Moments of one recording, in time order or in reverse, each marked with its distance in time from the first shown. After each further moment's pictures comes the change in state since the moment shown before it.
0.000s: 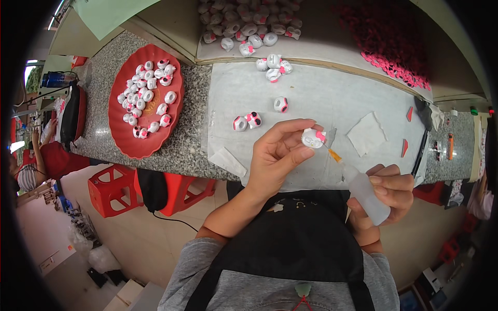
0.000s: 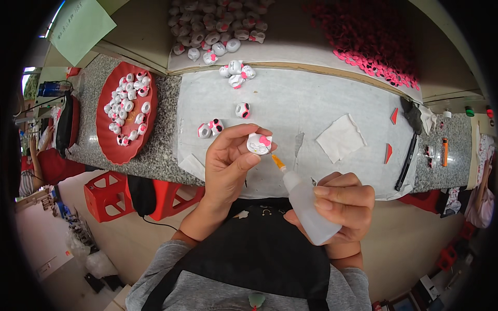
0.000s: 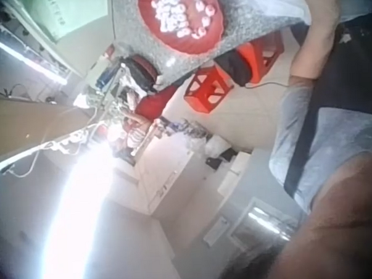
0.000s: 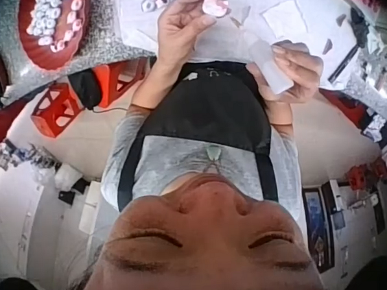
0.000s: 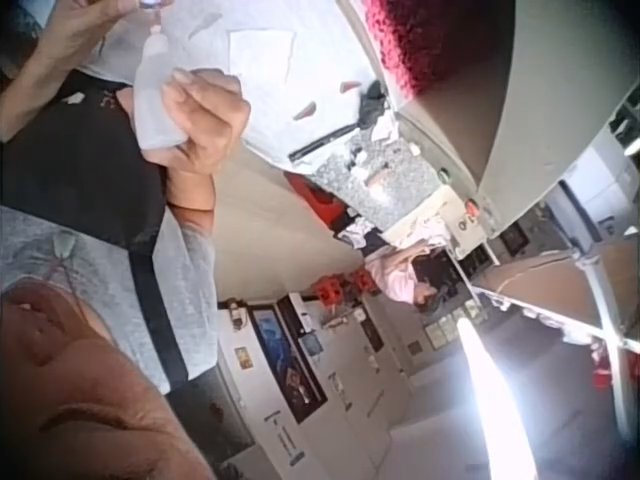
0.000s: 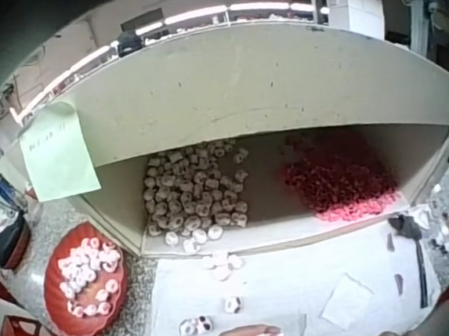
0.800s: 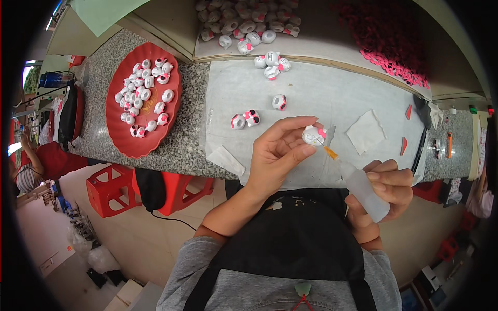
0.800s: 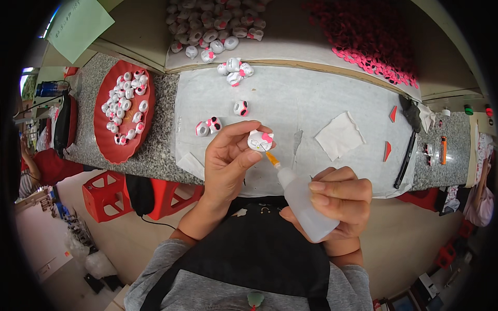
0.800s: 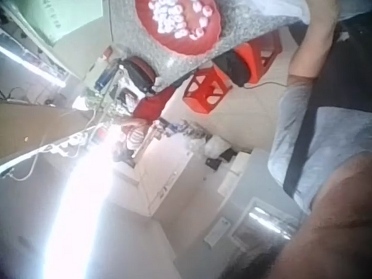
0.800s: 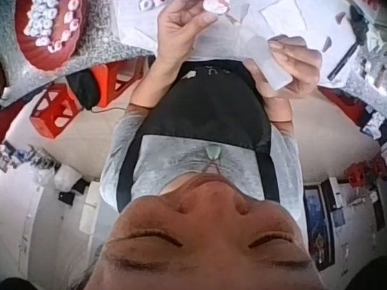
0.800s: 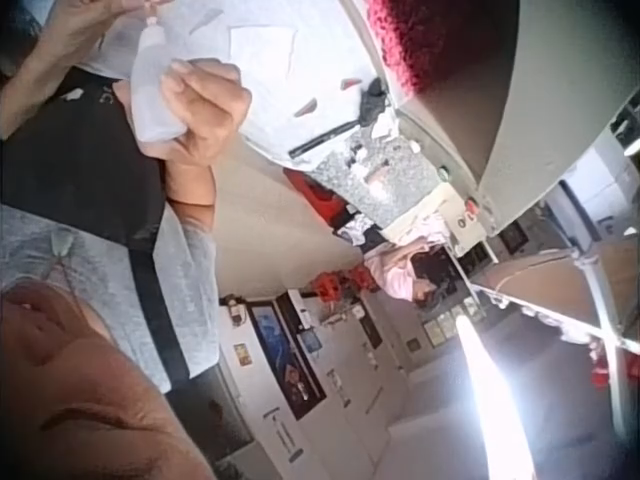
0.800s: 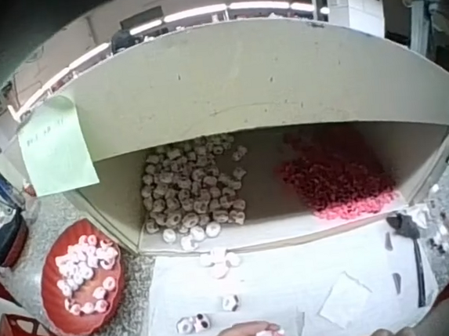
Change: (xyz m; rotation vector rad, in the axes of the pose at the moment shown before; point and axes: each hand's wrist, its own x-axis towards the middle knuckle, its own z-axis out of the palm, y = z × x) left_hand 0.000 0.000 0.002 -0.005 0.005 -0.021; right_hand -0.001 0.004 0.007 0.020 0.091 -0.018
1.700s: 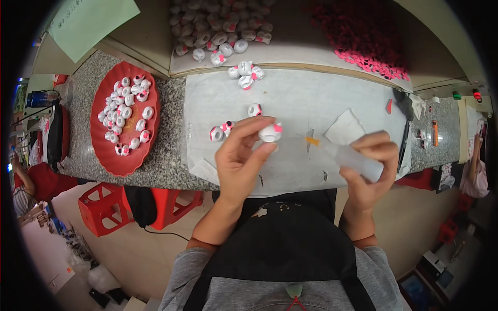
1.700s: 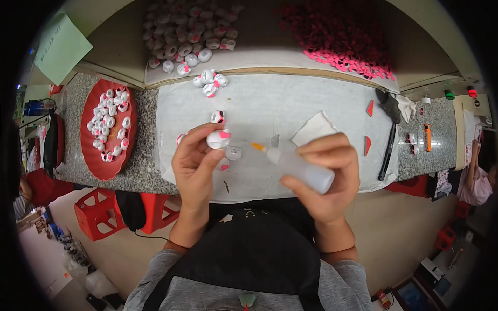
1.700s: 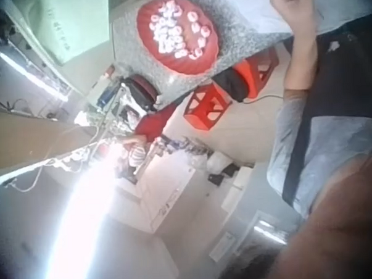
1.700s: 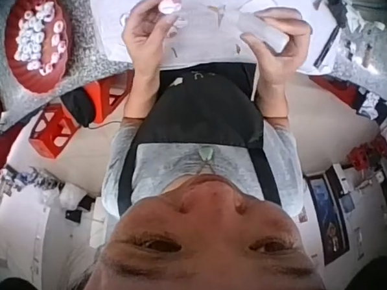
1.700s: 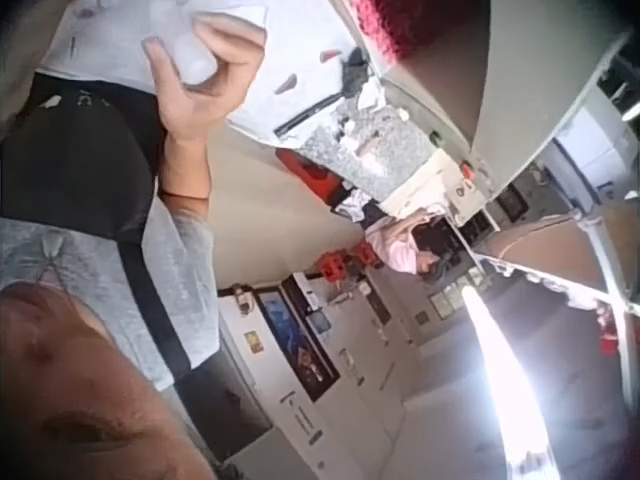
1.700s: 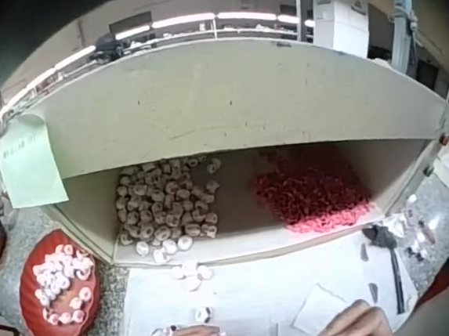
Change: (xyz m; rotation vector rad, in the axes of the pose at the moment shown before) left_hand 0.004 0.004 -0.013 0.355 0.086 0.265; right_hand 0.020 0.014 -0.016 -0.021 -0.148 0.155
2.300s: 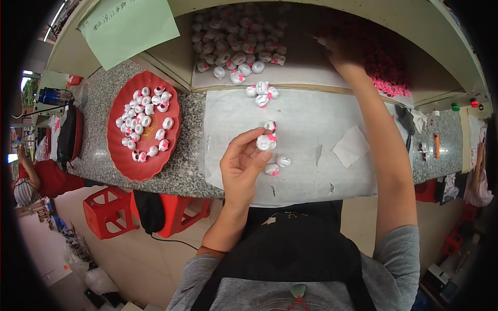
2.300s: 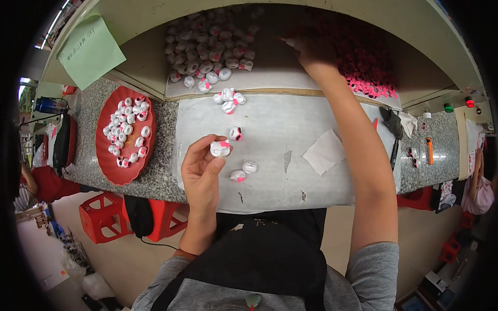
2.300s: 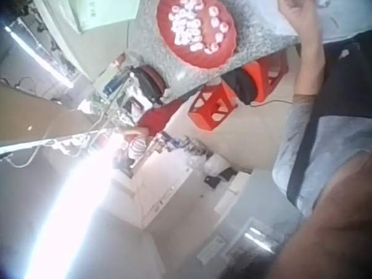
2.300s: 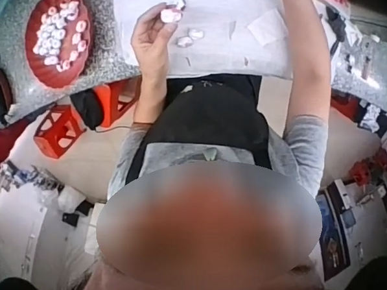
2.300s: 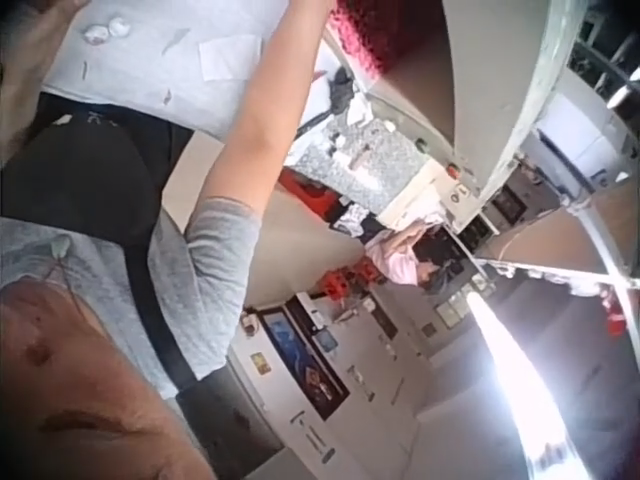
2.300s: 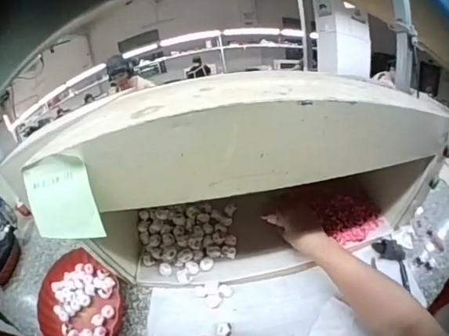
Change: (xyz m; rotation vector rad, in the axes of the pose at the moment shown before) left_hand 0.002 0.007 -0.014 -0.199 0.076 -0.072; right_hand 0.161 0.149 0.013 -1.220 -0.370 0.011
